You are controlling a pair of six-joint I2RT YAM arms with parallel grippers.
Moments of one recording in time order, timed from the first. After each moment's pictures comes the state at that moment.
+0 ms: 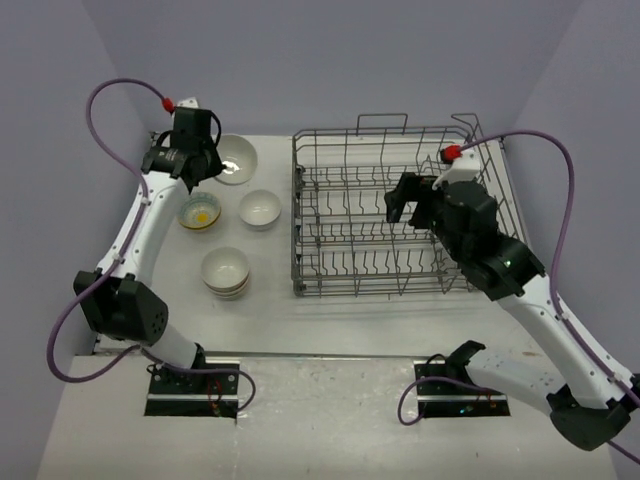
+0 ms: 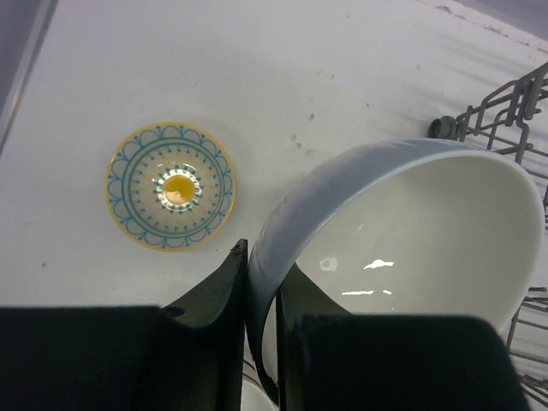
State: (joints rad) left arm -0.20 1.55 1.62 -0.79 -0.33 -0.44; right arm 0.63 1.00 1.21 -0.54 0.37 0.39
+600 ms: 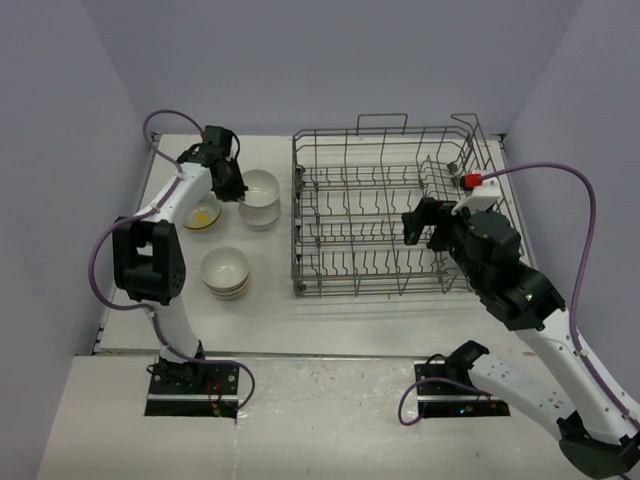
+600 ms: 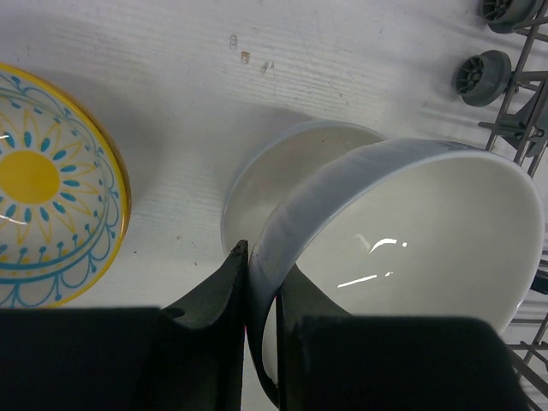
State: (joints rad) left arm -0.14 1.86 1.56 -0.71 -0.02 -0.44; right arm 0.61 0.78 1.06 -0.57 0.37 0.35
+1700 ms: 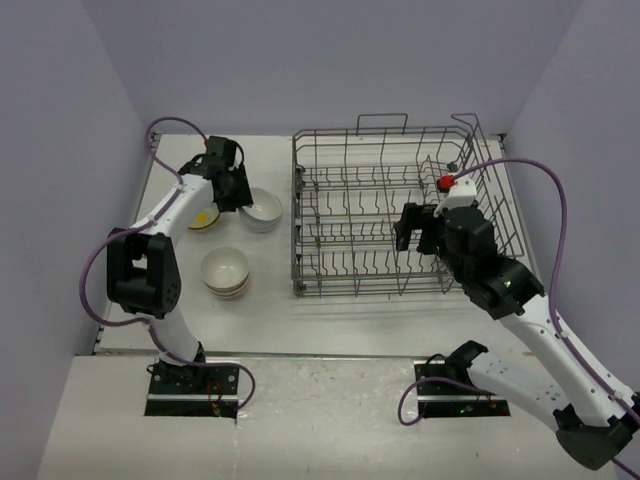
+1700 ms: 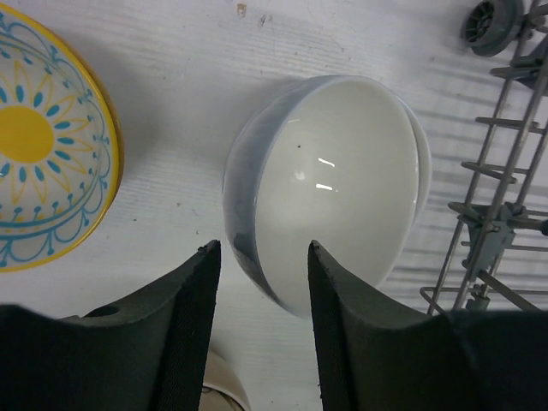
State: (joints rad) left arm -0.19 1.79 1.42 -0.66 -0.06 -0.43; right arm 0.61 0.83 1.01 -0.58 0.37 0.31
